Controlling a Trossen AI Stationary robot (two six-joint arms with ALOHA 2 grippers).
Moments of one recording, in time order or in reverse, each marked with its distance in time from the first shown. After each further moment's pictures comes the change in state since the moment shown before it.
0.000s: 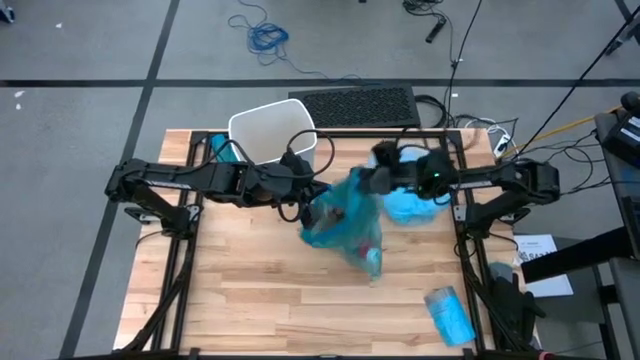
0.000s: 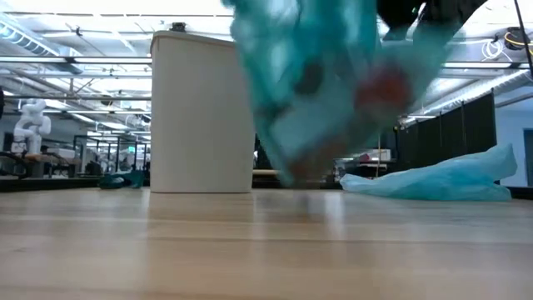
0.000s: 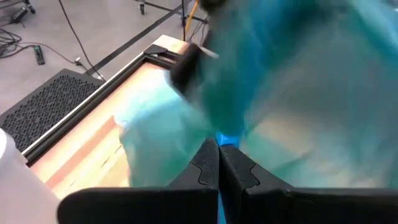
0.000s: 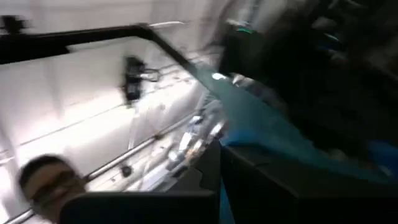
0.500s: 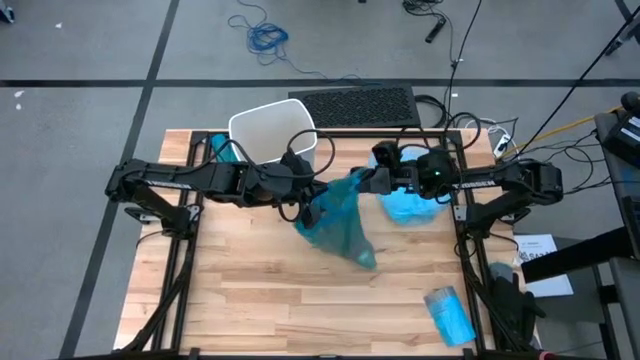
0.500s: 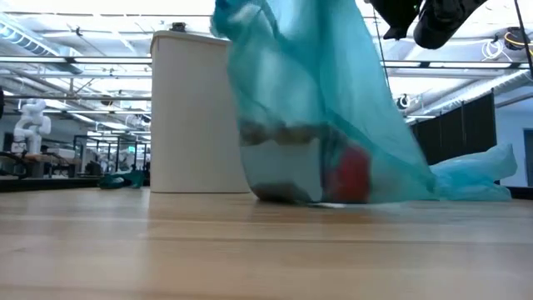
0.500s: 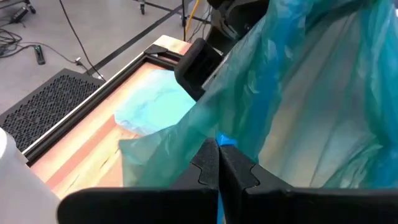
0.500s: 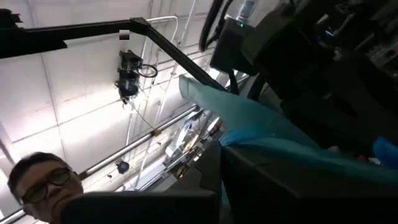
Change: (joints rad) left arm 0.000 0.000 0.000 0.001 -0.001 -0.001; right arm 0.012 -0.011 0.007 -0.061 -0.025 -0.026
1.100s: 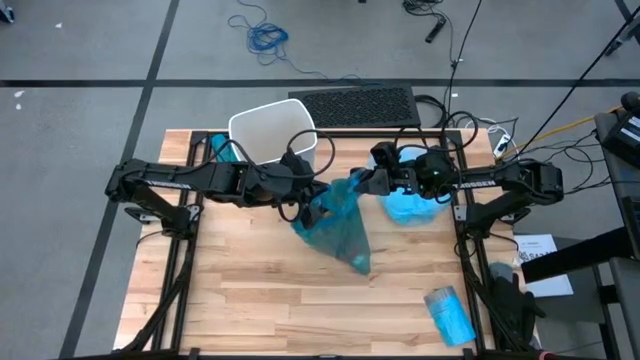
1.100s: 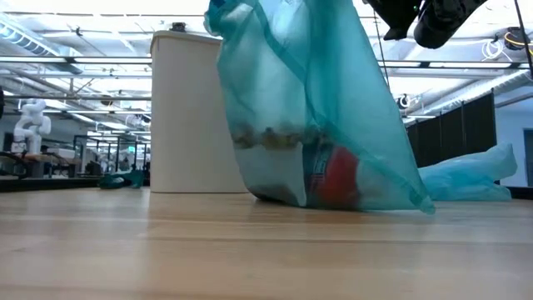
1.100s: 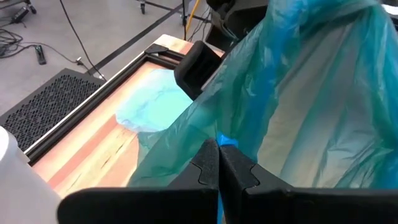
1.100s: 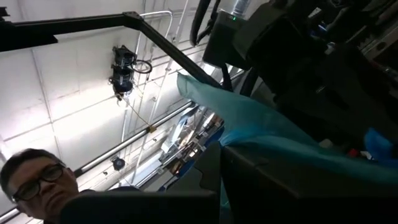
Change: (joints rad) left arm 0.001 0.000 0.000 -0.007 0.000 0.004; right arm 0.003 -0.003 0.001 -0.041 -0.015 -0.022
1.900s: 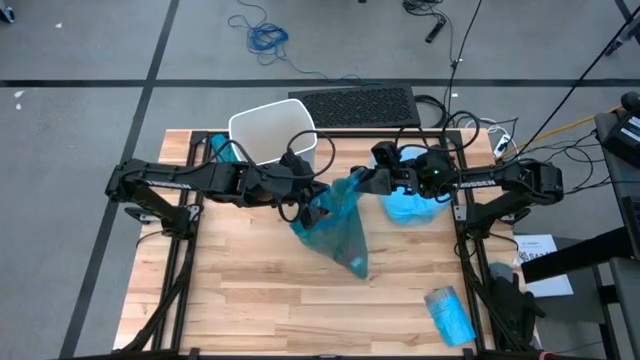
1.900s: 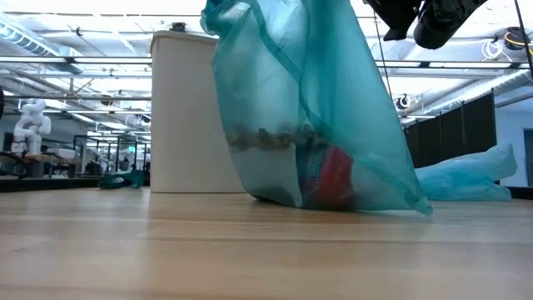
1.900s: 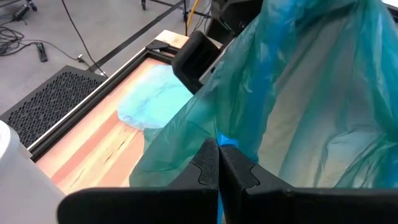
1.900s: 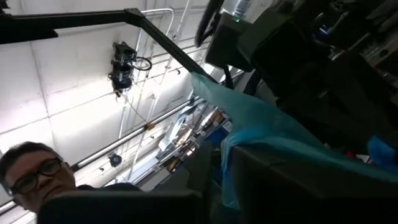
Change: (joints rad) left arm 0.000 0.000 0.000 -0.017 0.000 0.001; right arm -0.008 0.000 0.000 0.005 -0.012 -0.023
